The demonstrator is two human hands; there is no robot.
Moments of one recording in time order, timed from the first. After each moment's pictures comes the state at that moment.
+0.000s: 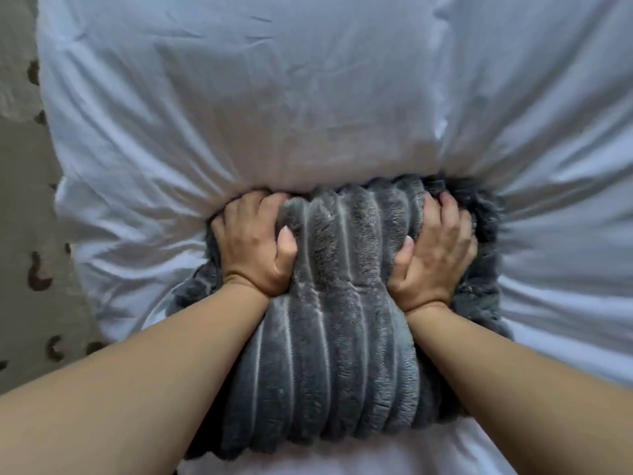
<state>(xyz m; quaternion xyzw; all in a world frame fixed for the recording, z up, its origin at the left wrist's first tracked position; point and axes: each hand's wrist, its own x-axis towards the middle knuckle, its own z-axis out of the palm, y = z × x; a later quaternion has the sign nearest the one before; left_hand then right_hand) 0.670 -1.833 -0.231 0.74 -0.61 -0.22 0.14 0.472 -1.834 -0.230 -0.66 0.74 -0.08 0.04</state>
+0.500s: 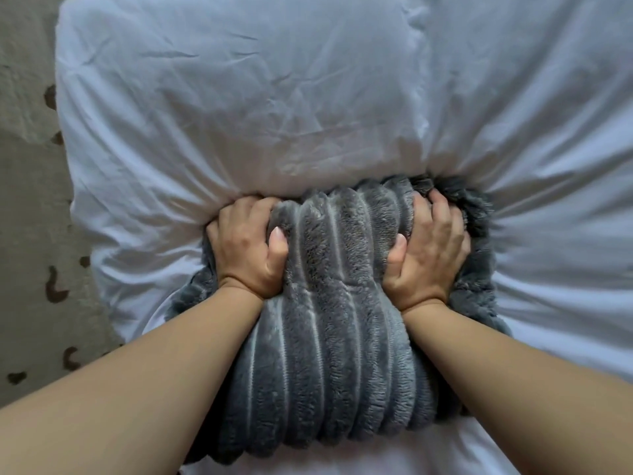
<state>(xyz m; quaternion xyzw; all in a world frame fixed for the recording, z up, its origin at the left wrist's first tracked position) 0.671 -1.833 -0.220 0.75 -0.61 -0.22 0.16 0.472 -1.835 -0.223 -0.66 0.74 -0.10 0.05</state>
